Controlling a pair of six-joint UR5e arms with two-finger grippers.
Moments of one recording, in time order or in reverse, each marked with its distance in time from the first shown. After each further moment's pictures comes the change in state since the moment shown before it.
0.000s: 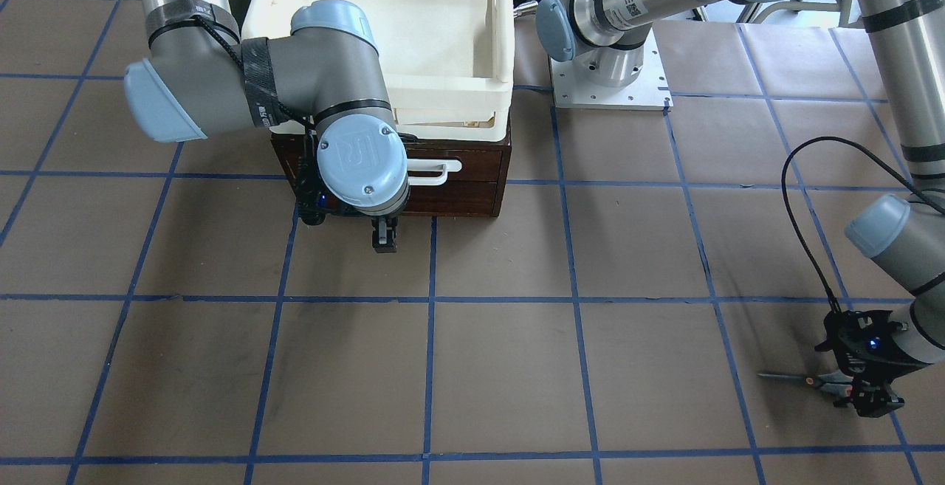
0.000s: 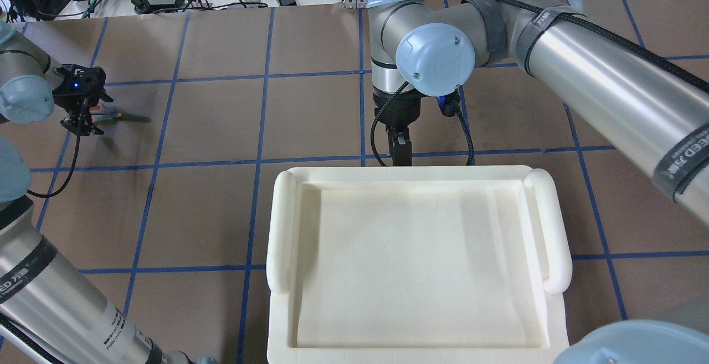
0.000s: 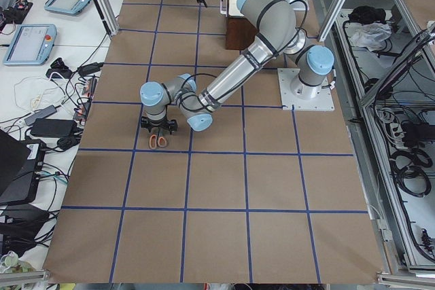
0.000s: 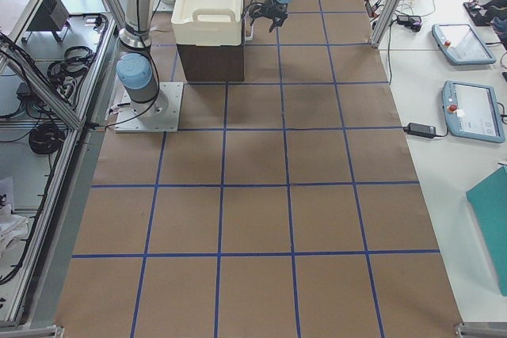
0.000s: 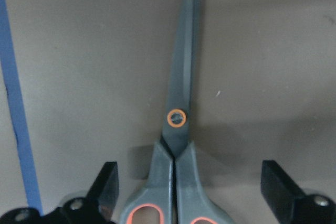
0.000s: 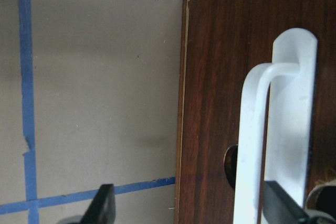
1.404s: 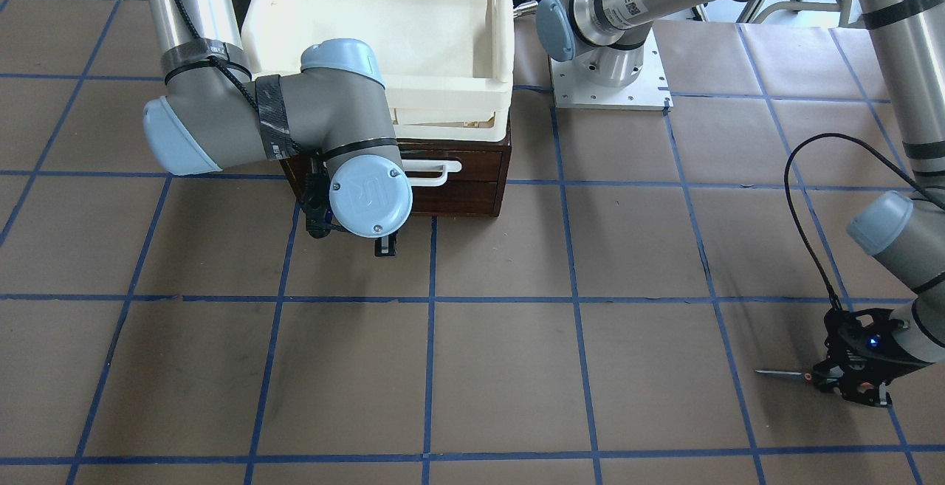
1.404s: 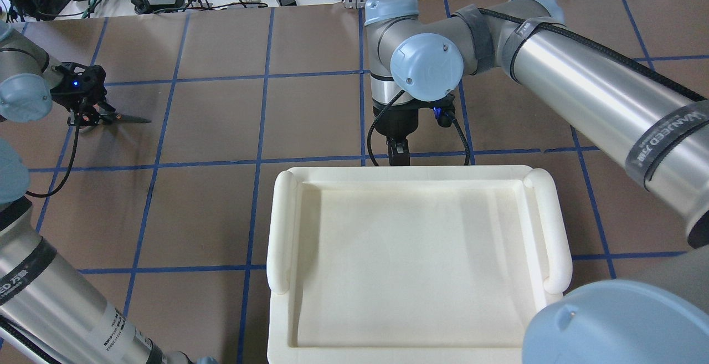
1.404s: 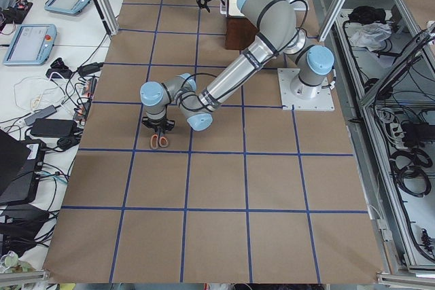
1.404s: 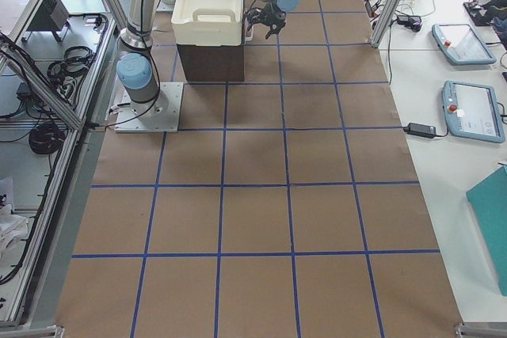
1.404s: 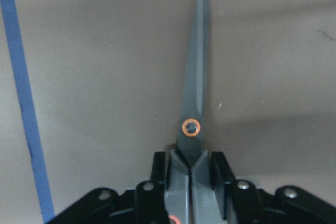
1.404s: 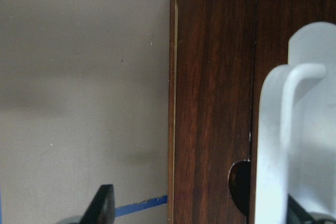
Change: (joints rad) left arm -0.007 0.022 0.000 -0.025 -0.027 0.023; right arm 0.000 0.063 0.003 0.023 0.003 0.006
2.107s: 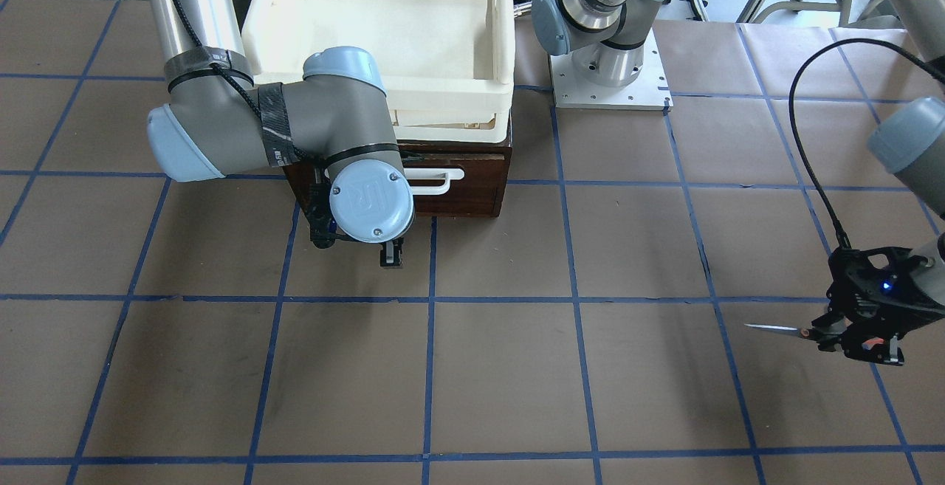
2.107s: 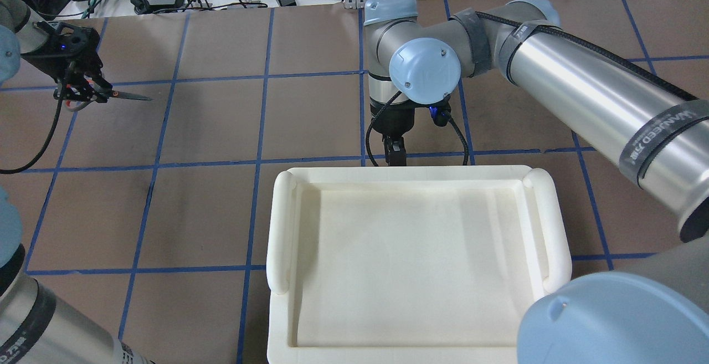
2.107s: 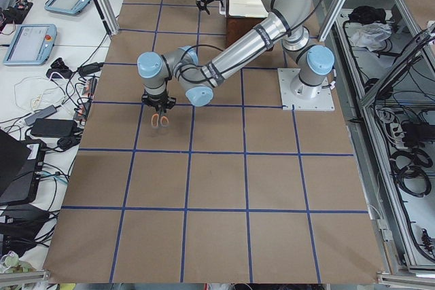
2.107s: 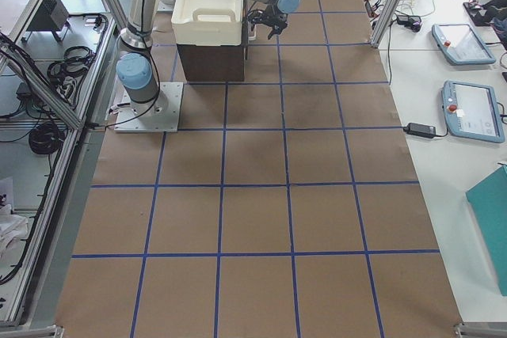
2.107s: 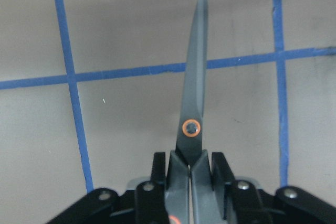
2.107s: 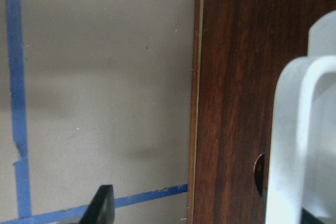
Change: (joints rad) left arm -0.101 0.260 0.001 -0.303 0.017 -0.079; right arm 0.000 0.009 -0.001 -0.083 0.015 -0.015
